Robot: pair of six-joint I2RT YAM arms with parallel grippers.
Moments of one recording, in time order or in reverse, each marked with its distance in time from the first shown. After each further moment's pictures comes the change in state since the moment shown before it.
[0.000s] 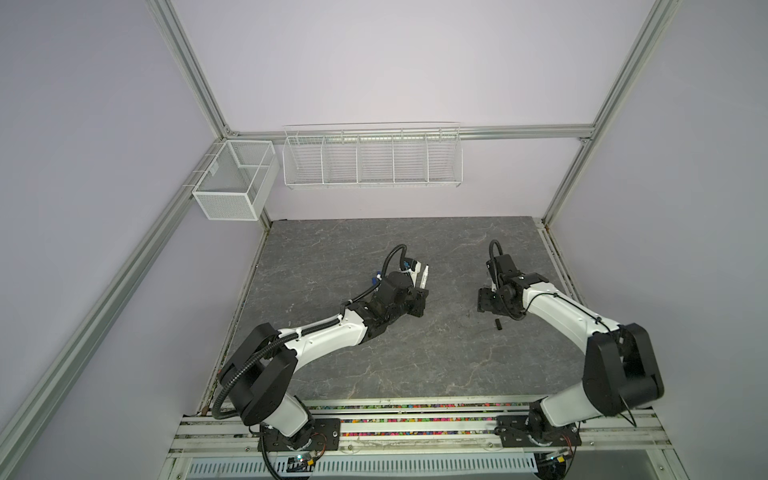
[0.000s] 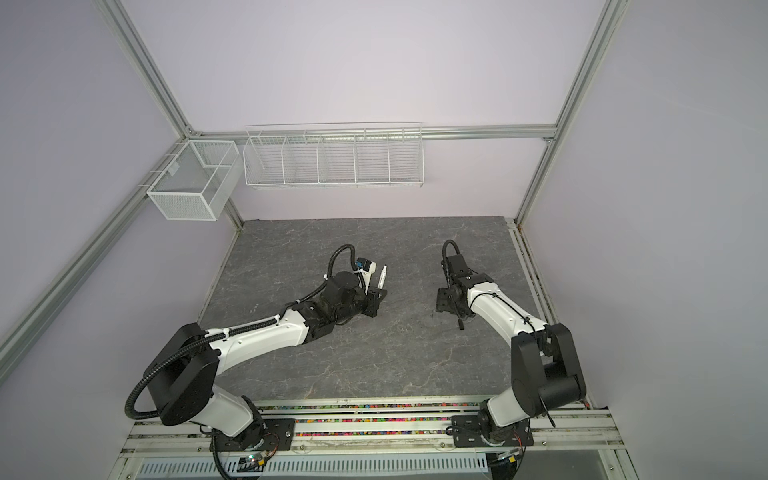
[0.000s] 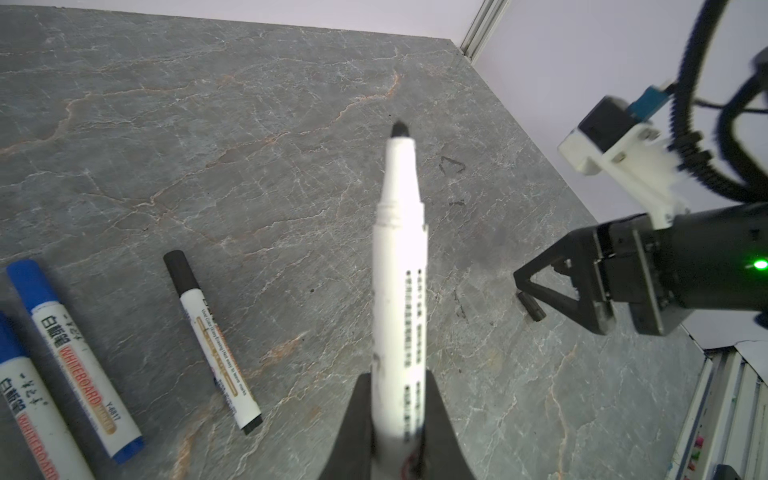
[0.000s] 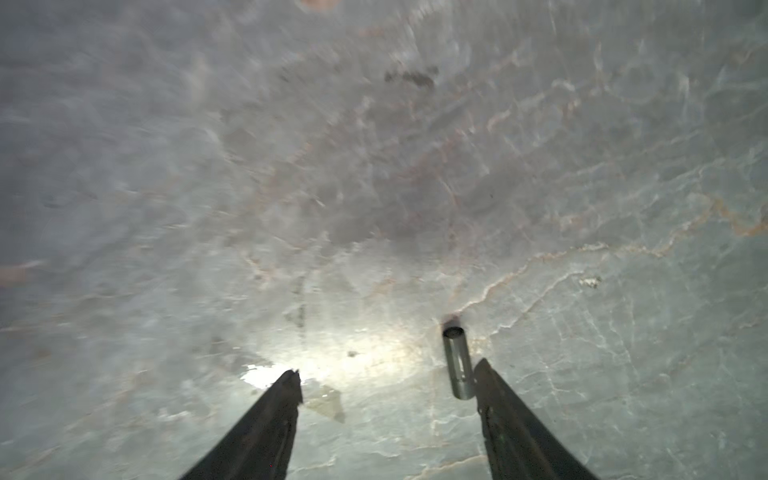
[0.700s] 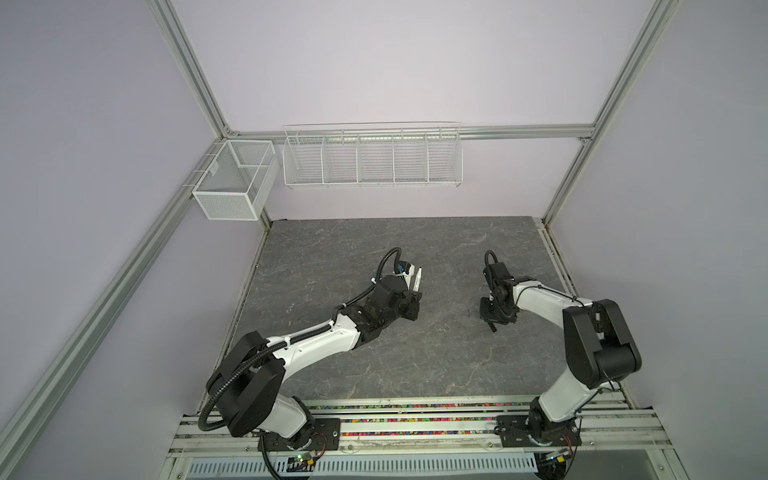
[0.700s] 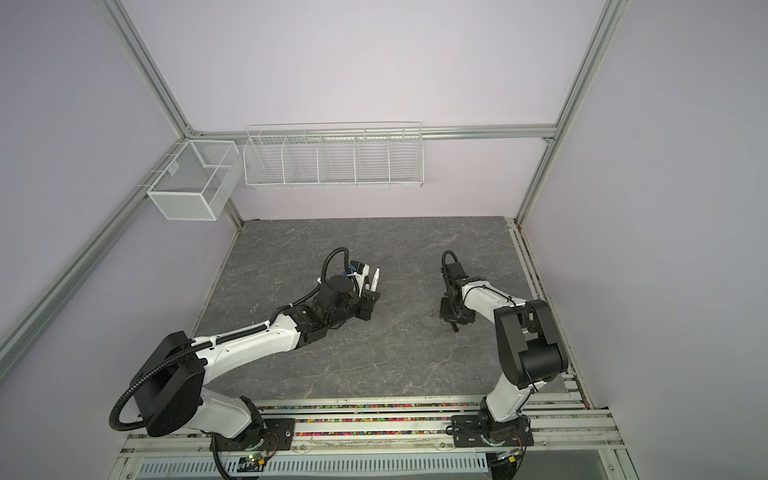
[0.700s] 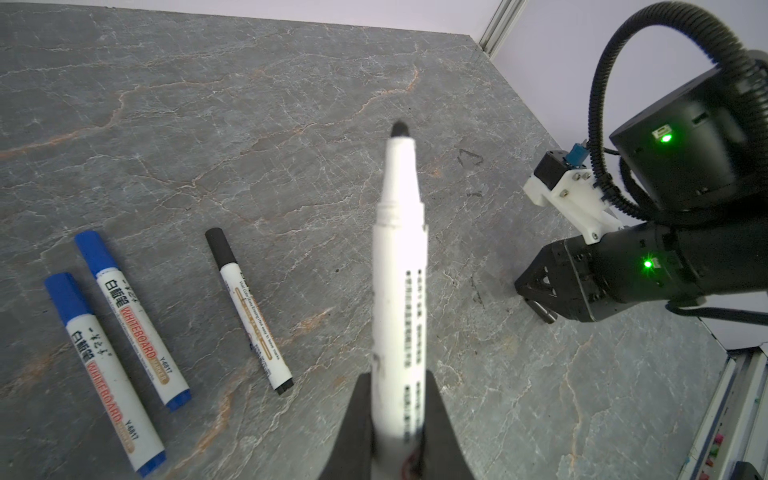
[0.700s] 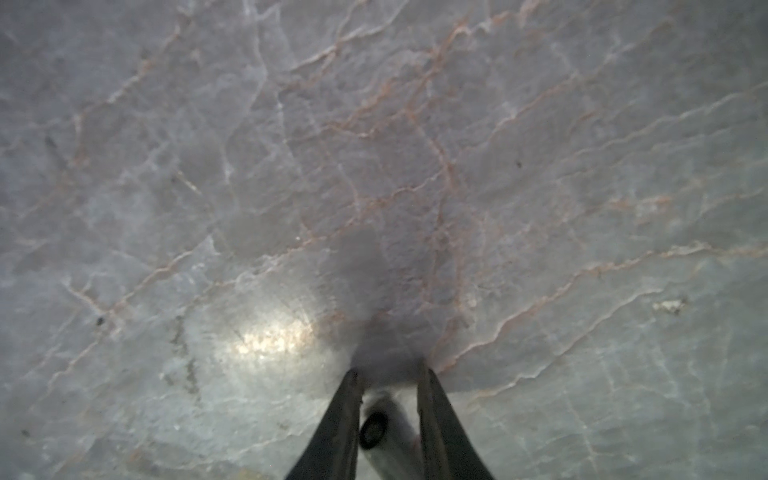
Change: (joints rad) left arm 0.000 -0.077 -0.048 -0.045 -0.037 0.001; right arm -0.037 0.139 -0.025 0.060 -0.042 -0.023
